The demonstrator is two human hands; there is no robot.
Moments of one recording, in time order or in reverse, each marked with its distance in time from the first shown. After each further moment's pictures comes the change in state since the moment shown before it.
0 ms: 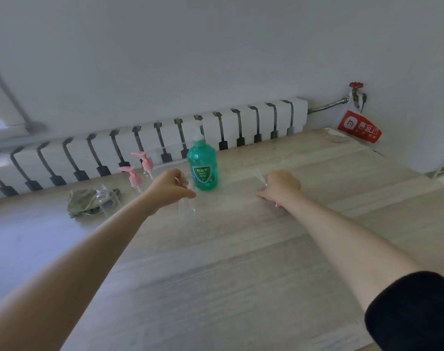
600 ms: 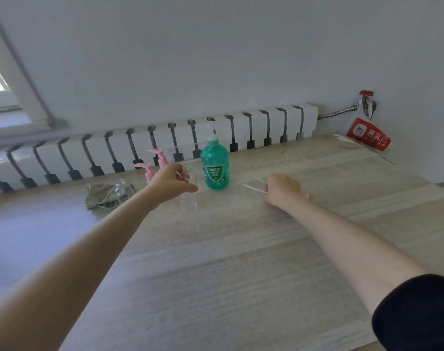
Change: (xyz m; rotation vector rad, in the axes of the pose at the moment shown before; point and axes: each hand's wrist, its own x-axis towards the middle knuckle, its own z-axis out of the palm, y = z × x) left_hand -0.022 -0.006 -0.026 -0.005 0.078 0.018; right_hand -0.019 -0.024 -0.001 -0.106 0.040 -0.109
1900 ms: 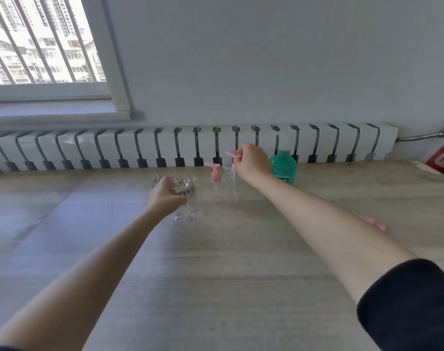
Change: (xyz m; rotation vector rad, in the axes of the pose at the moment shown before) left_hand -0.032 -0.129 -0.072 -0.205 0.364 -0.326; right_hand 0.019 -0.219 -0.048 0.507 0.262 -0.337
